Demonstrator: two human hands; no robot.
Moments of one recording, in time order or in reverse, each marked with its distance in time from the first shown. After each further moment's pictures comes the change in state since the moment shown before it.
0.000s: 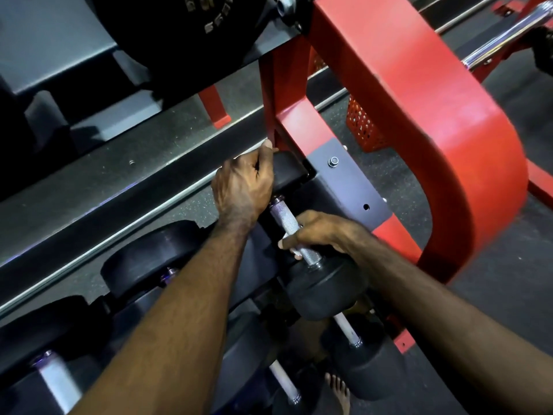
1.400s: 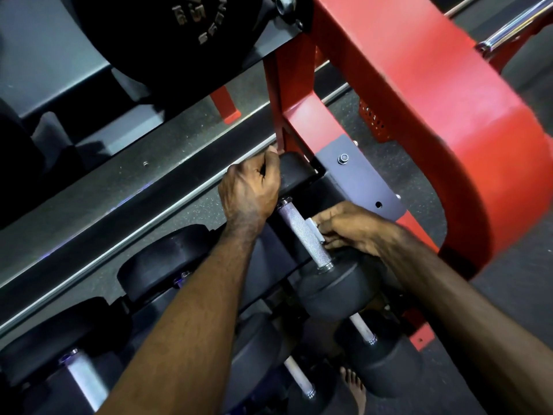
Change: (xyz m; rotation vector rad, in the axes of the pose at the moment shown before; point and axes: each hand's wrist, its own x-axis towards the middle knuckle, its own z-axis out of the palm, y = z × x) left_hand -0.003 0.012 -0.007 -0.024 0.090 0.008; right_hand -0.017 0.011 -0.023 0.286 0.114 0.074
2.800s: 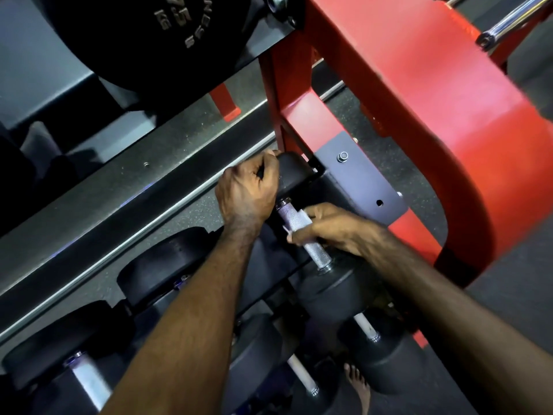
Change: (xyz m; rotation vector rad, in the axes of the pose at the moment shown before) left_hand 0.001 0.001 0.000 -0.047 -0.008 -0.081; right_hand -0.001 -0.015 0.021 0.062 -0.117 -0.095
